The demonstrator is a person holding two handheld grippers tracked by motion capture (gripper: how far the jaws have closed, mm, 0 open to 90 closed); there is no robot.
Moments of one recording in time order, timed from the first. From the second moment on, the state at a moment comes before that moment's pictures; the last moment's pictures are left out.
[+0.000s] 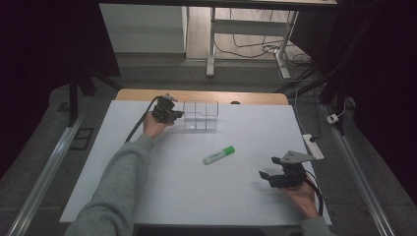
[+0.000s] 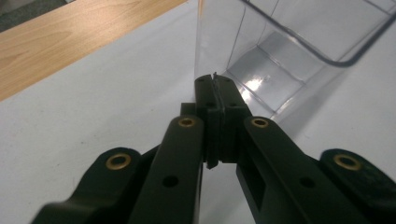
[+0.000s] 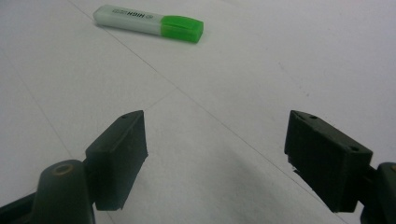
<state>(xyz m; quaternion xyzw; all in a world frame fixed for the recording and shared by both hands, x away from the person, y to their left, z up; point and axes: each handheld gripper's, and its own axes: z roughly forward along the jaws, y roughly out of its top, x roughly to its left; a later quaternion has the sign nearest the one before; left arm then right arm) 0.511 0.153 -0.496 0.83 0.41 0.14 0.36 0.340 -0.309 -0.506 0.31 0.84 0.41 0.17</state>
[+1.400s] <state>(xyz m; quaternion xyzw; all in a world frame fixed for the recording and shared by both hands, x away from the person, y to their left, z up) 0.410 0.159 -0.465 0.85 0.34 0.07 0.40 0.340 -0.310 -0.504 0.32 0.83 0.42 0.17</state>
